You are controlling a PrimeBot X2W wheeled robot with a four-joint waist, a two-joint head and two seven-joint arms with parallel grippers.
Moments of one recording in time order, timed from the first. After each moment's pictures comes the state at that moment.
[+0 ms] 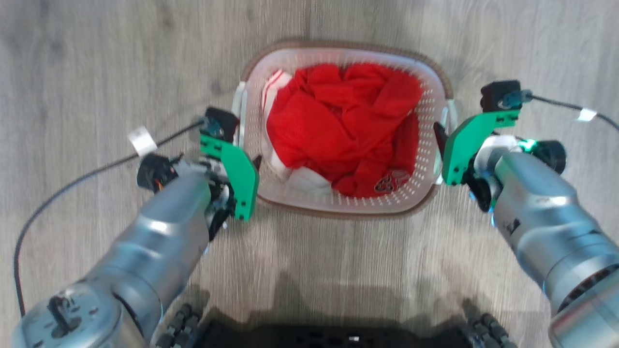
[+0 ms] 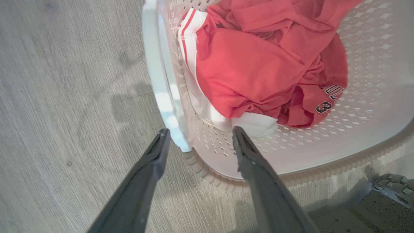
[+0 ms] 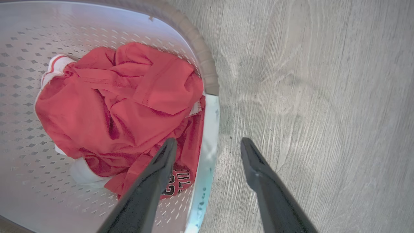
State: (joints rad) left arm -0.96 0.03 -1.28 1.22 -1.07 -0.08 -0.03; right arm -0.99 -0.12 0.82 1.30 0.88 0.13 -0.07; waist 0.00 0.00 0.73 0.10
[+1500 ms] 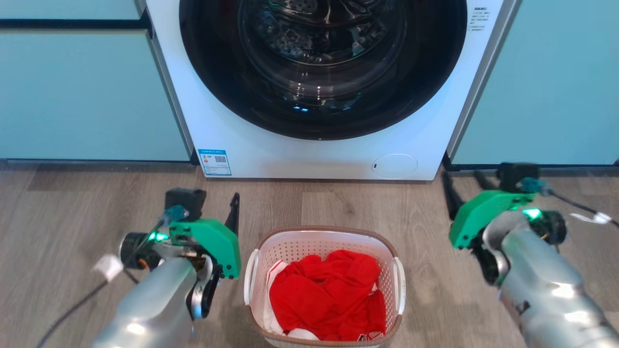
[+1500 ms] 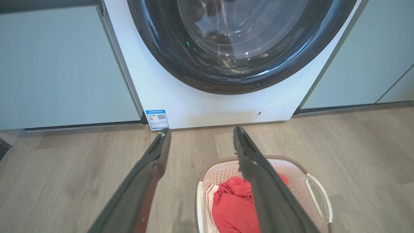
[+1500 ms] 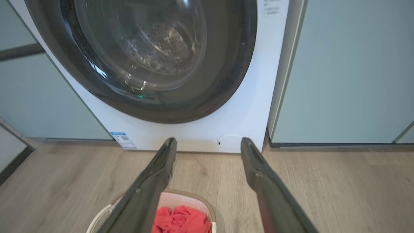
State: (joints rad) left arm -0.55 0.19 -0.89 0.81 -0.82 0.14 -0.25; right arm -0.60 -0.15 0.48 0.99 0.65 0.13 -0.25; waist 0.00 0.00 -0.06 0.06
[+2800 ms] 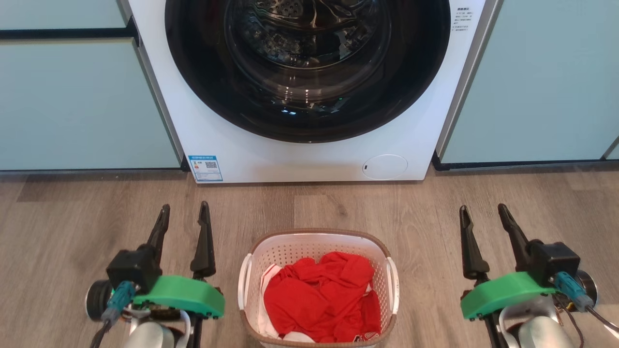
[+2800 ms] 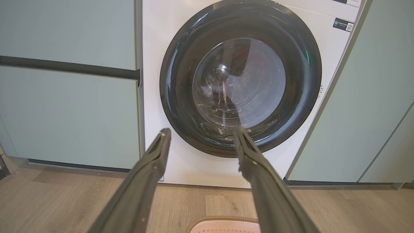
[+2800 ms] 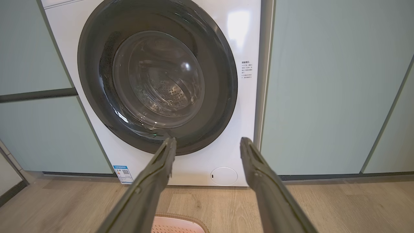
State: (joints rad) left arm 0.00 0.05 -0.20 0.12 -0.27 0.04 -0.25; right arm 0.01 -0.05 0.07 0.13 0.20 0.13 -0.25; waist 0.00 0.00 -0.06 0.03
